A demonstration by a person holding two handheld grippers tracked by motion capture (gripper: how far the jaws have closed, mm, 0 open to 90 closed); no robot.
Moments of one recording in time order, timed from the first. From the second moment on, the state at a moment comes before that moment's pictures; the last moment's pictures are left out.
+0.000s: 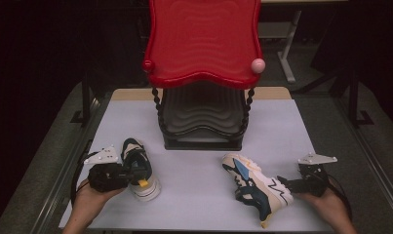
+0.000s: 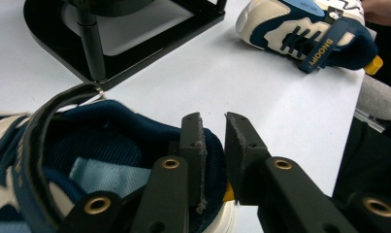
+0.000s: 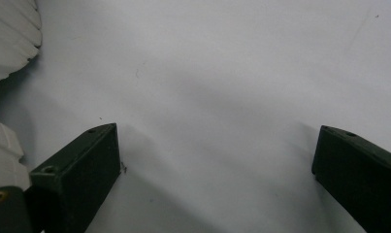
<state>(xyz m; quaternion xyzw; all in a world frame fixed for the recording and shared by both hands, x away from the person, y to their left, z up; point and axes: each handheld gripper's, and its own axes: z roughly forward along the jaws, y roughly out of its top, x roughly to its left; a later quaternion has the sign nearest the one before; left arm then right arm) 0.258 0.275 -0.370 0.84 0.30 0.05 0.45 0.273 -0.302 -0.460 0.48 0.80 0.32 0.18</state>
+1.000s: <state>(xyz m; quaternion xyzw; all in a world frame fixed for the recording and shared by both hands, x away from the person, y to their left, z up) 0.280 0.322 -0.352 0.83 0.31 0.08 0.46 0.273 -0.302 -0.460 0.48 0.80 0.32 0.18</state>
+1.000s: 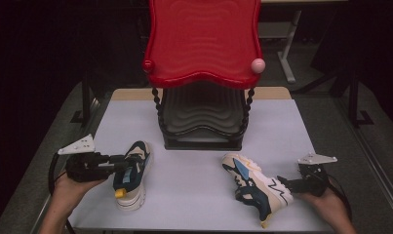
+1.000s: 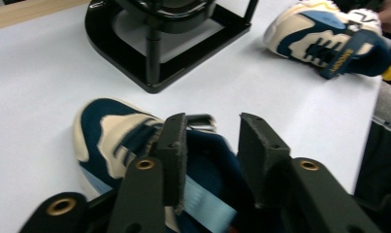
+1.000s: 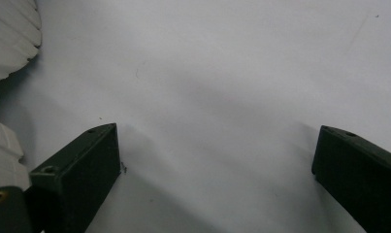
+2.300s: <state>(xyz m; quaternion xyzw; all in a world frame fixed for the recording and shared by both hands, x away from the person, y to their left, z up) 0.315 0.328 -0.389 0.84 0.28 0.04 0.46 0.273 -0.302 -0.461 0.48 0.80 0.32 0.18</state>
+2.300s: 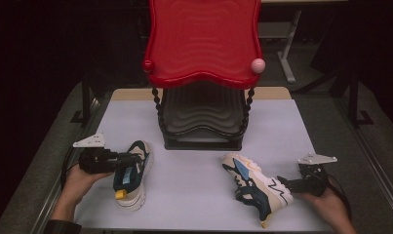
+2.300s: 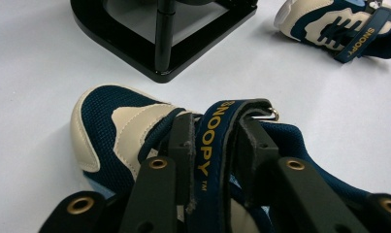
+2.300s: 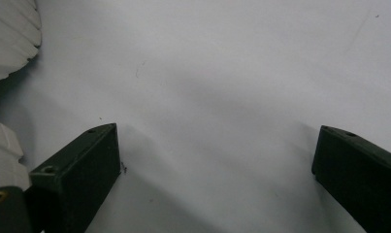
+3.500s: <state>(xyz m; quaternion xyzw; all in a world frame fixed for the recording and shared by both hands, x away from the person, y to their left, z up) 0.320 0.324 -0.314 0.79 0.27 0.07 0.54 0.273 -0.302 -0.461 0.48 0.80 0.32 0.18</state>
